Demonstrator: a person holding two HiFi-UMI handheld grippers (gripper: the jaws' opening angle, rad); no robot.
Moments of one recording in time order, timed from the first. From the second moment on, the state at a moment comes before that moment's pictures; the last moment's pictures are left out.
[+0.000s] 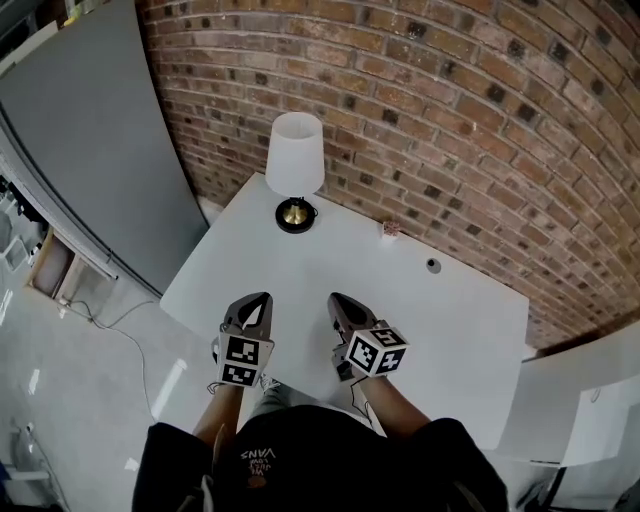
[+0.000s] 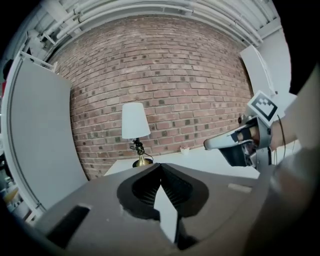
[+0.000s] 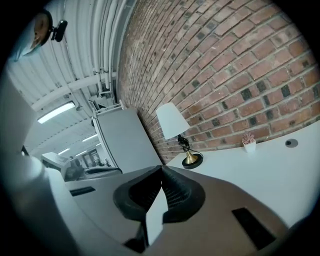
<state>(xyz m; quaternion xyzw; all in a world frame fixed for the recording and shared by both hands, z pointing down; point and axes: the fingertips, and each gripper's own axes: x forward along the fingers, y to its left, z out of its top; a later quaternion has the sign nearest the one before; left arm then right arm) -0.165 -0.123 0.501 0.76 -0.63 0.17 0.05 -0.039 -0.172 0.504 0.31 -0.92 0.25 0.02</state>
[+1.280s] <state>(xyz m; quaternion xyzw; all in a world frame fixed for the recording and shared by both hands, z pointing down) -0.107 0.029 0.512 0.72 -0.68 0.15 0.07 0.045 -0.057 0.532 0.29 -0.93 0.23 0.05</state>
